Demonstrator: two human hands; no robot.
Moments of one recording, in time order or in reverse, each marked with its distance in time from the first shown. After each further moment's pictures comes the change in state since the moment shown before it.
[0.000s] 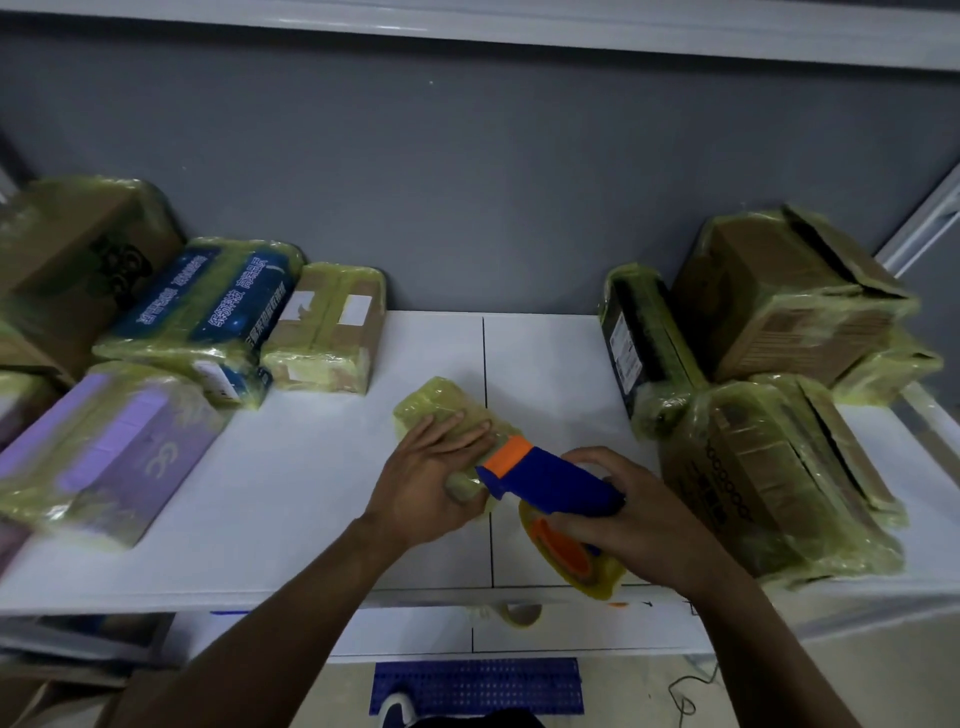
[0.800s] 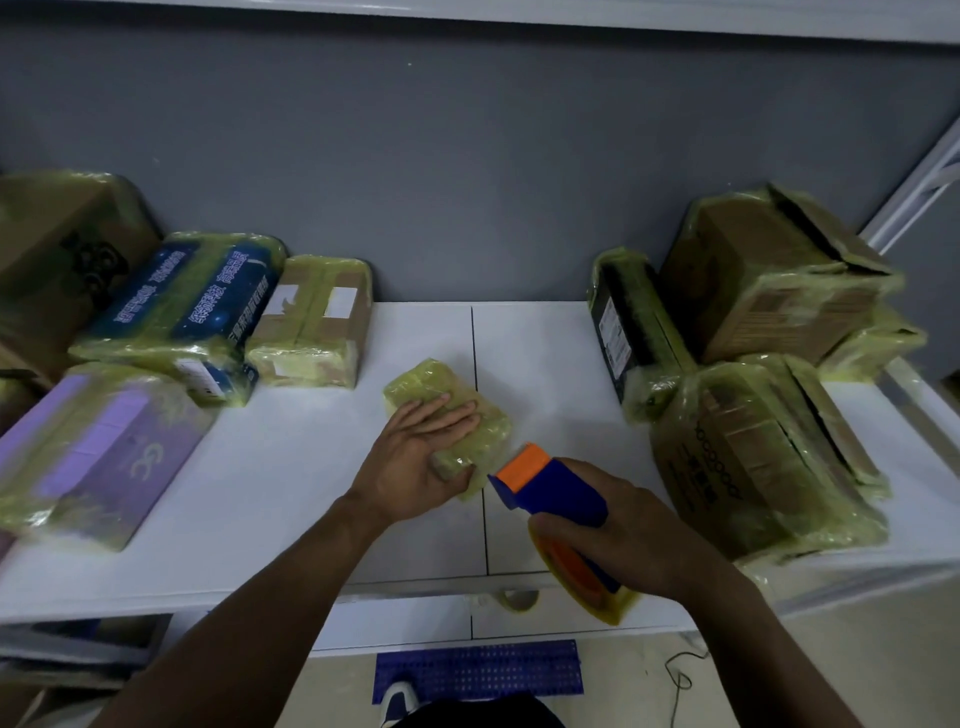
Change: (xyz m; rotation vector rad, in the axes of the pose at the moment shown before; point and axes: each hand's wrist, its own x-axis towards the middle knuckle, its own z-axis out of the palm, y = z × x) left_hand 0.009 -0.017 -0.001 -0.064 -0.010 -0.001; right_hand -0.012 0.007 0.011 -0.102 -0.094 0.005
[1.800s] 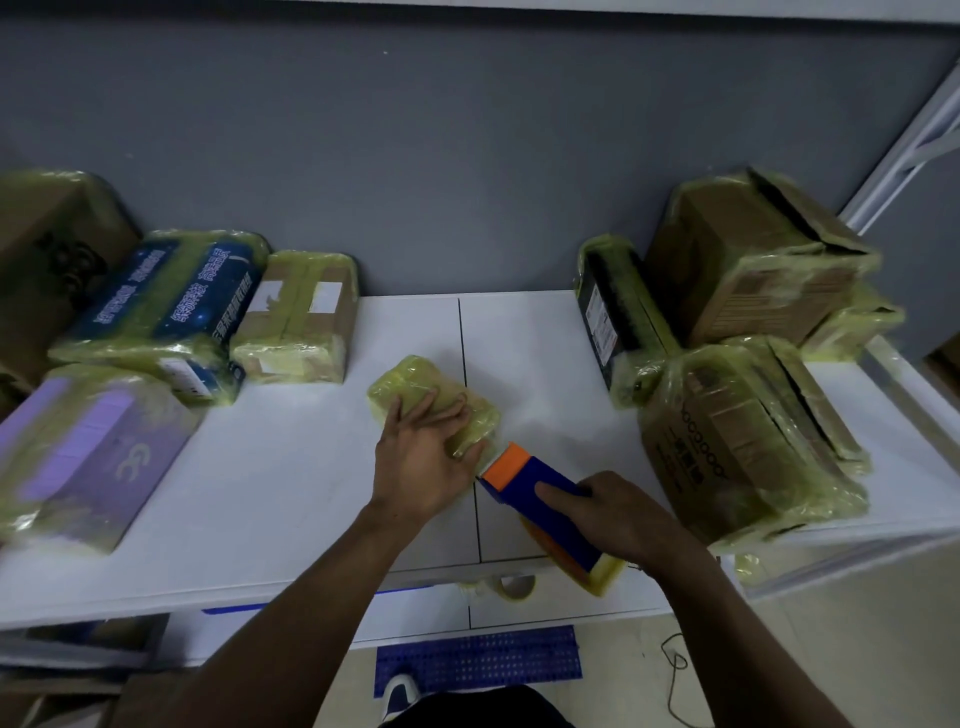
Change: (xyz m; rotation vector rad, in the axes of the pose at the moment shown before) left_hand 0.008 0.058 -0.006 0.066 -0.005 -0.343; right_hand 0.016 0.021 0.011 0.008 0.024 0.427
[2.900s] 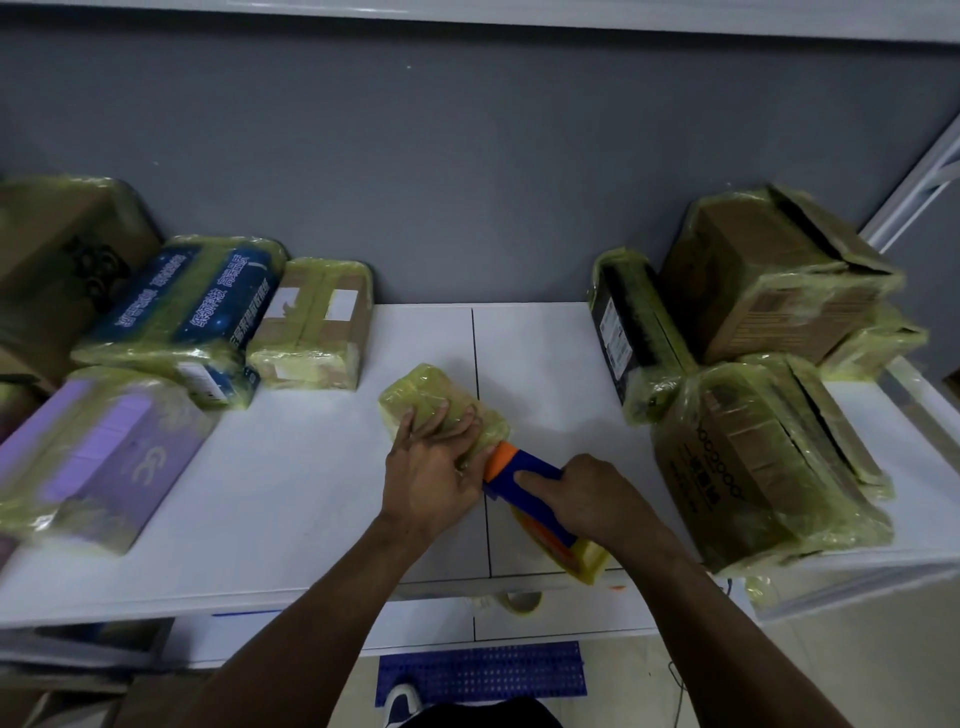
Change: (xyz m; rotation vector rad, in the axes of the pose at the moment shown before) left_hand -0.001 -0.009 0.006 0.021 -0.006 0.027; right_hand 0.044 -0.030 0.016 -0.259 0.186 0.004
